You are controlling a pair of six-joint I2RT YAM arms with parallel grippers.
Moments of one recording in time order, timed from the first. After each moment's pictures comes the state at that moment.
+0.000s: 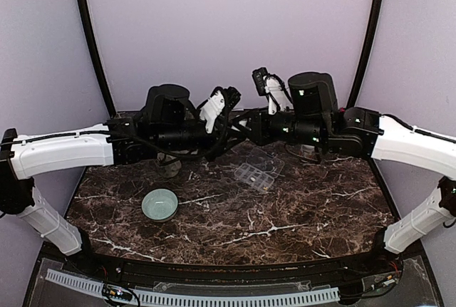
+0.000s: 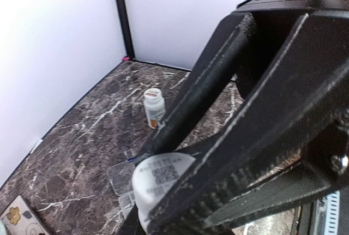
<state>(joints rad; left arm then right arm) -1.00 1.48 1.25 -0.08 0.10 0.09 1.07 1.38 1.30 -0.27 0.15 0.40</state>
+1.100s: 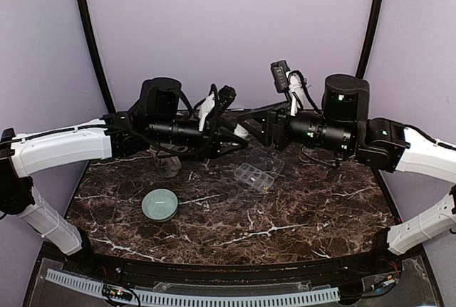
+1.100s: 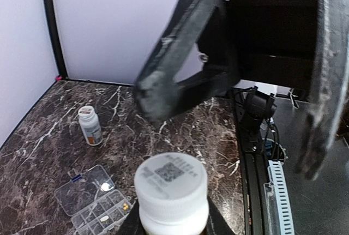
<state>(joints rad) -0.91 1.48 1.24 -0.06 0.49 0.08 1.11 1.20 1.17 -0.12 0.06 0.32</state>
